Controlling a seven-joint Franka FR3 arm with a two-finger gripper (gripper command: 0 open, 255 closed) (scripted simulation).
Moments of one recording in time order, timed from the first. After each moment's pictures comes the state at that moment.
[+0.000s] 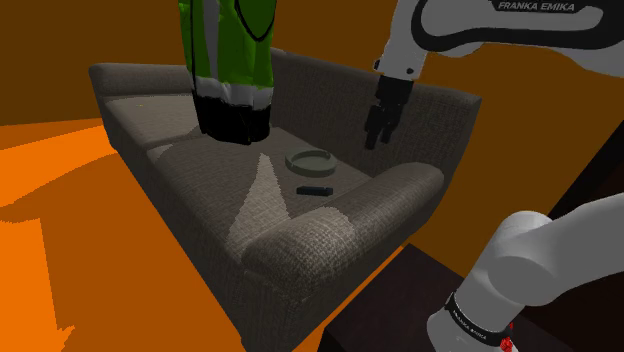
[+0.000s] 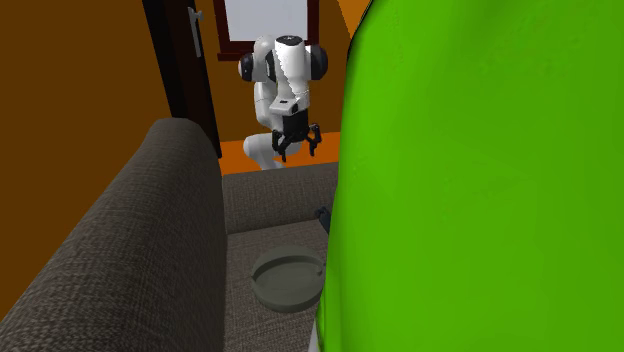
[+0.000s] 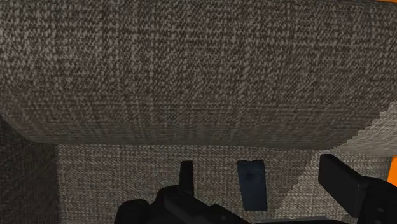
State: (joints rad) arm 0.02 -0.59 0.05 -2.24 0.08 1.62 -0.06
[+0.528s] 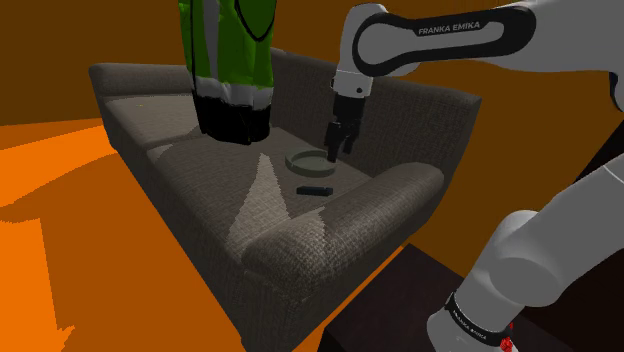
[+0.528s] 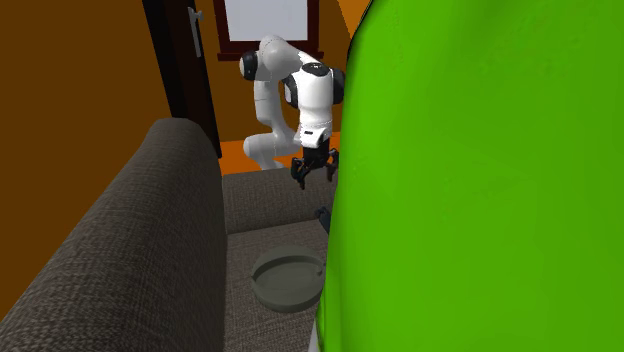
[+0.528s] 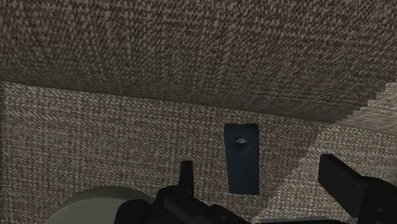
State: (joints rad) arm 0.05 -0.32 0.10 -2.14 0.07 1.76 -0.06
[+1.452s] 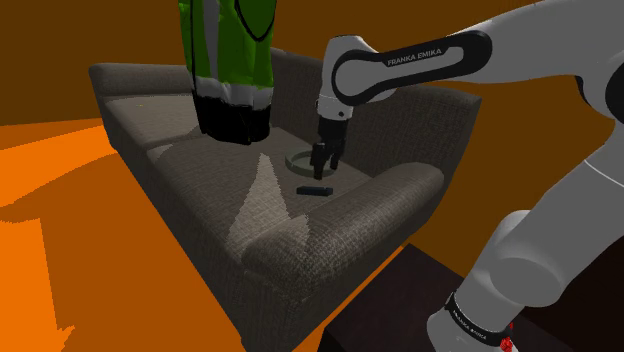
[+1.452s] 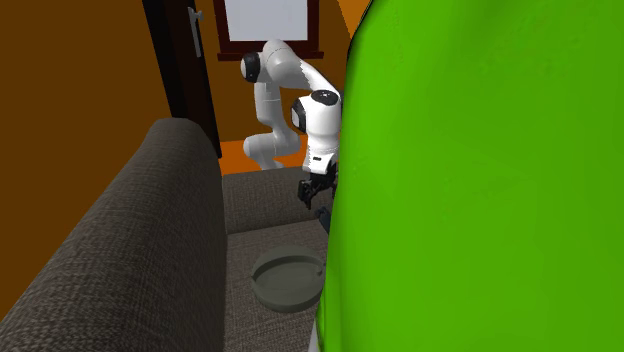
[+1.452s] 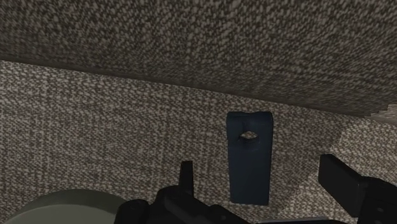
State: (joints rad) arm 0.06 -0.20 0.12 -2.18 0.06 1.90 -0.07
